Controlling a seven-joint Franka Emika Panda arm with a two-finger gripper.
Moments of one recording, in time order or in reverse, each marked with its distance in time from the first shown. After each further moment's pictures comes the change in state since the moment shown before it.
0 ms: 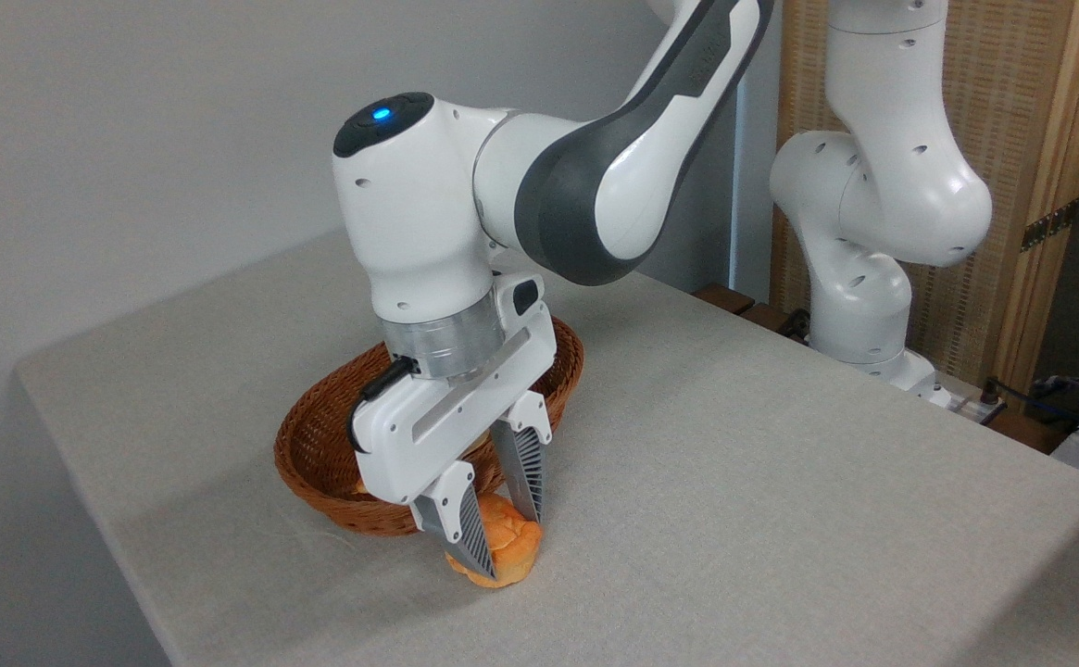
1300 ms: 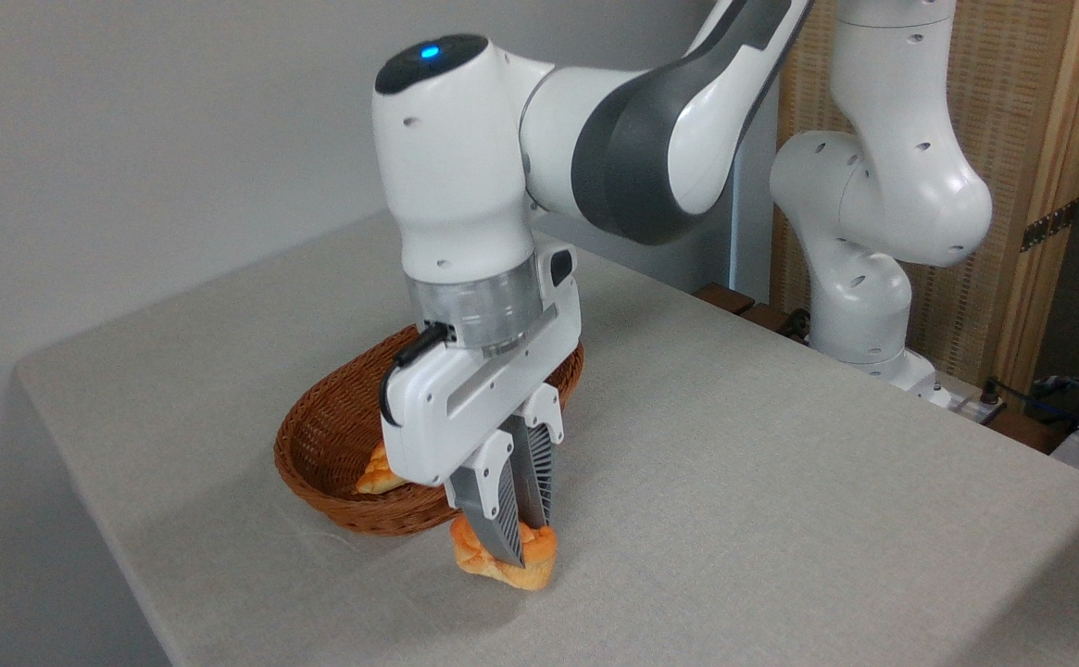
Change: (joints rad) arm 0.001 -0.066 0.072 0.017 0.000 -0.002 0.000
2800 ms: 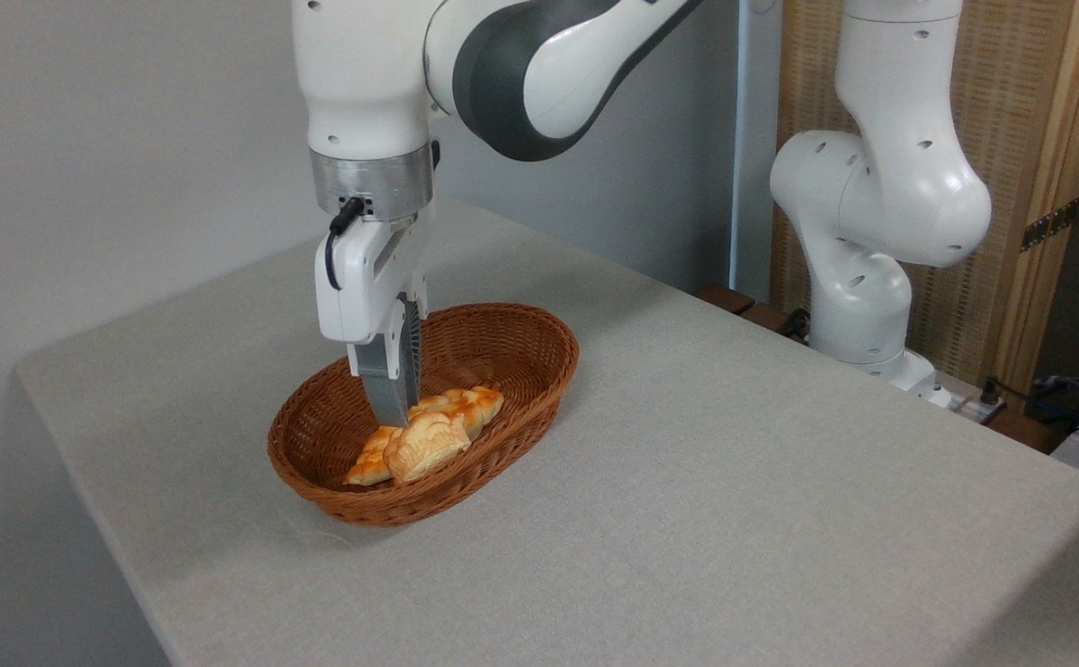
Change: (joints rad) arm -0.018 -0.049 -0.230 0.034 -0.134 -0.019 -0.602
